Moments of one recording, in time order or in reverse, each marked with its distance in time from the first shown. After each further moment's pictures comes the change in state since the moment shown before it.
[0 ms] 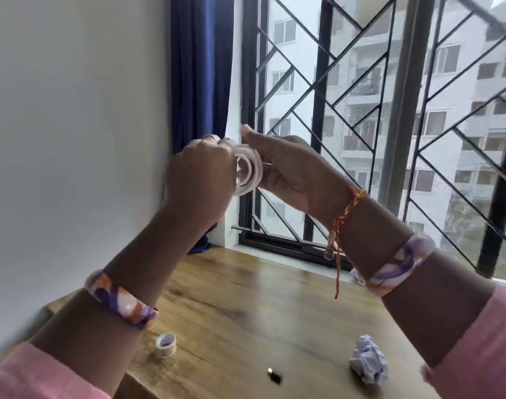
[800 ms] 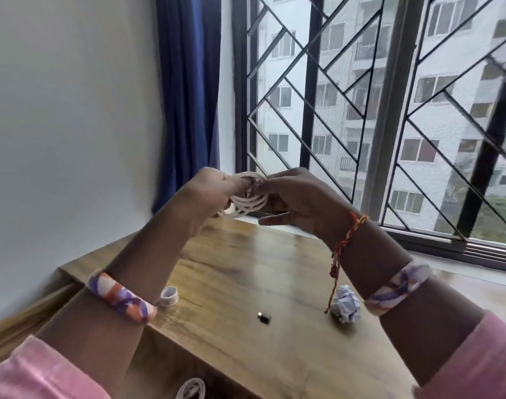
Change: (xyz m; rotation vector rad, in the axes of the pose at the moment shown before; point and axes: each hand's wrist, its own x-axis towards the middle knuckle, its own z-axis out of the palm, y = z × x) left_hand -0.048 0.023 0.002 -1.023 -0.720 -0.671; right_hand -0.077 0.038 -0.030 -0.240 0.111 0.293
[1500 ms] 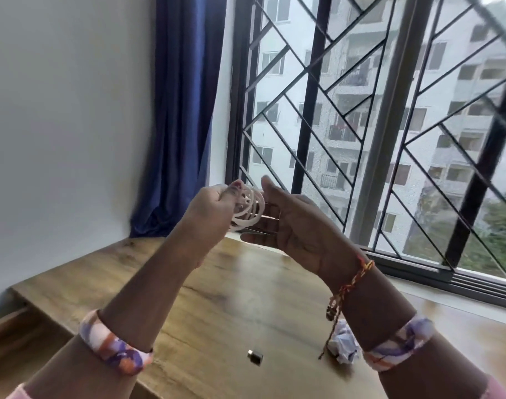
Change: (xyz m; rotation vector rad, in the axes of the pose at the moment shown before) left_hand 0.030 -0.022 0.006 -0.125 0.118 0.117; right_hand 0.035 0.015 0.008 0.247 -0.064 -0.048
